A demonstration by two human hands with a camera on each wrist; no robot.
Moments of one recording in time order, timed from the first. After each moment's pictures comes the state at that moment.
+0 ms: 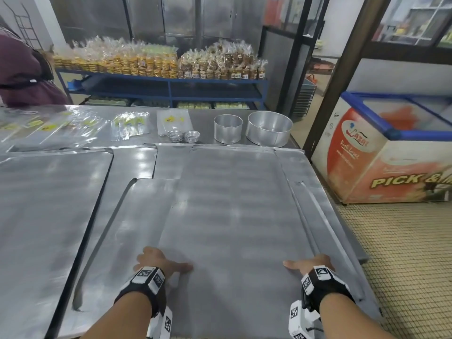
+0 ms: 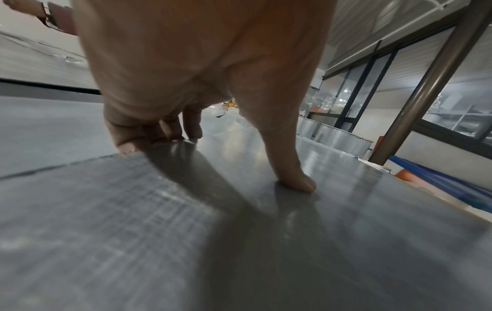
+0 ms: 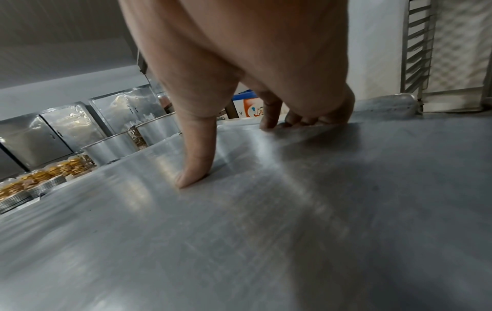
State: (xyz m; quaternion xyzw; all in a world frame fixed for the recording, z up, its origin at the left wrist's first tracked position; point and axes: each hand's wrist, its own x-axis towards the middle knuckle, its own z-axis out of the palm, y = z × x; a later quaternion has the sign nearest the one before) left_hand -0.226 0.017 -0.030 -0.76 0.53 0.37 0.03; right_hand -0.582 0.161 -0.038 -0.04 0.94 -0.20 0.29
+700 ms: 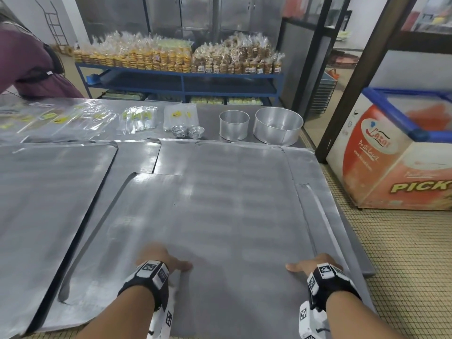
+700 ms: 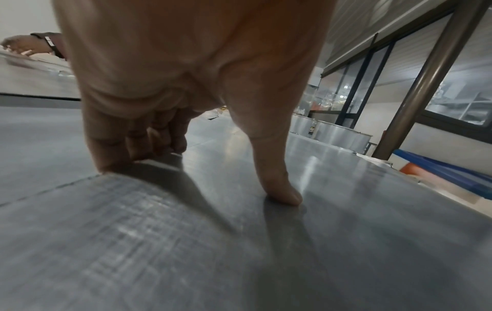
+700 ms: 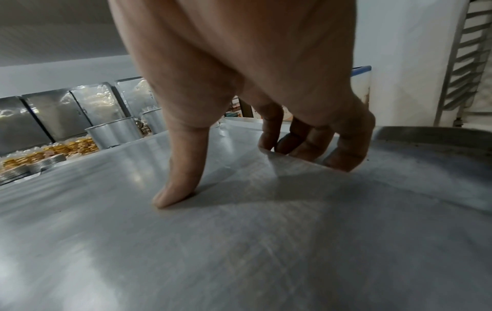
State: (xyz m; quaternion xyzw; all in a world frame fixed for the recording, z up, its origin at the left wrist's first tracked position) left_hand -0.273 0.022 -0.022 -0.76 0.57 0.29 0.06; right_hand -0.633 0.144 -0.037 -0.11 0.94 -0.06 0.31
